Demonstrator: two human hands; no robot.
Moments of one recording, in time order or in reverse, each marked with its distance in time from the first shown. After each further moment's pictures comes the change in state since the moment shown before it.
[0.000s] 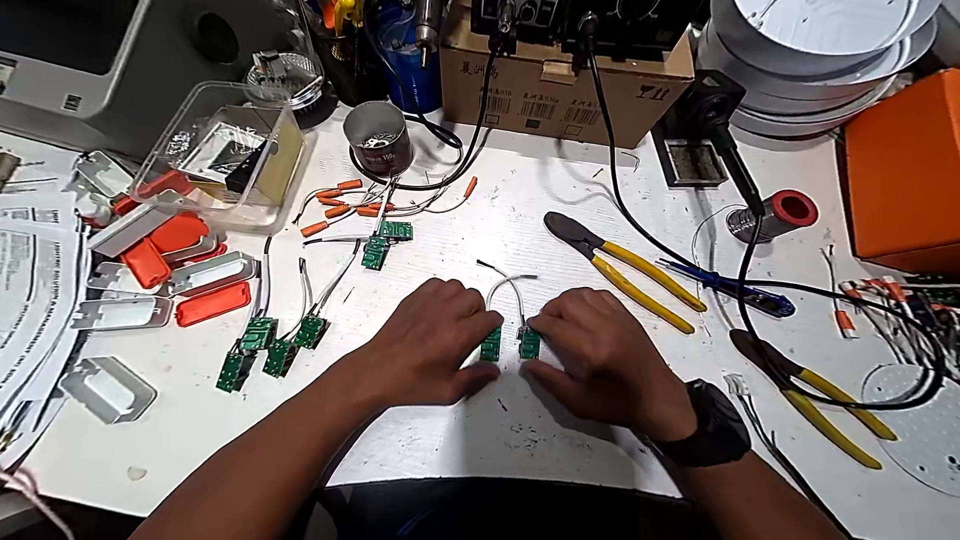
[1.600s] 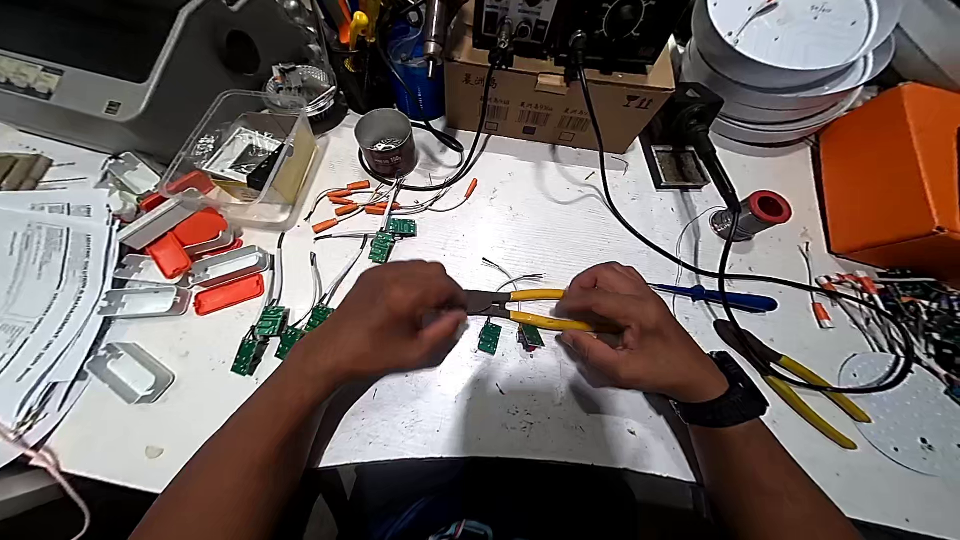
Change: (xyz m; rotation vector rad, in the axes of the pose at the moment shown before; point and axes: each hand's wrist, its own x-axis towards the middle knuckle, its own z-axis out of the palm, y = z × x) left_hand -0.011 -0.009 -0.044 -0.097 0.127 -0.062; right_hand -0.009 0.029 -0.025 0.273 0.053 0.081
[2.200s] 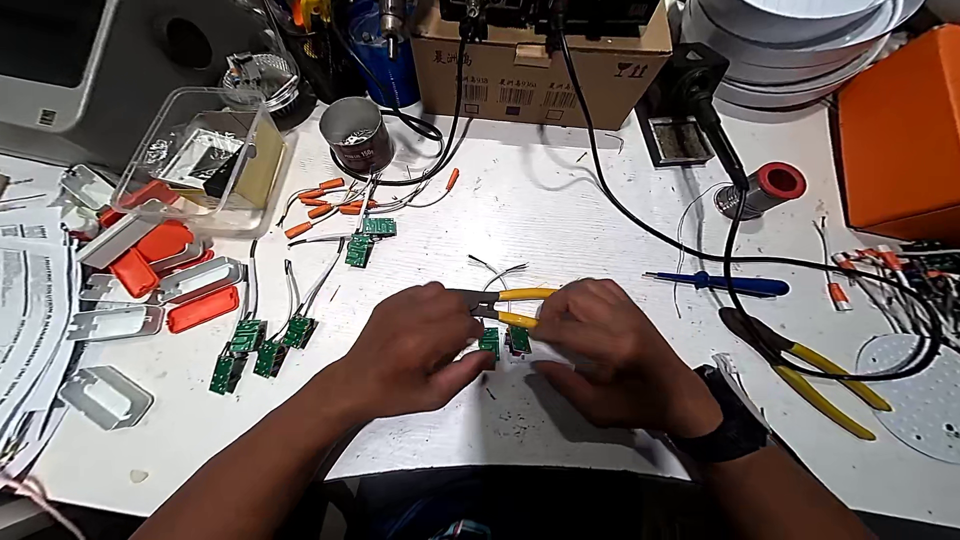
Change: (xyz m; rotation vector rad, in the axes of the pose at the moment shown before) left_hand 0.000 0.021 0.036 -0.047 0.019 0.067; right_hand -0.005 -0.023 0.014 -0.051 -0.033 -0.125
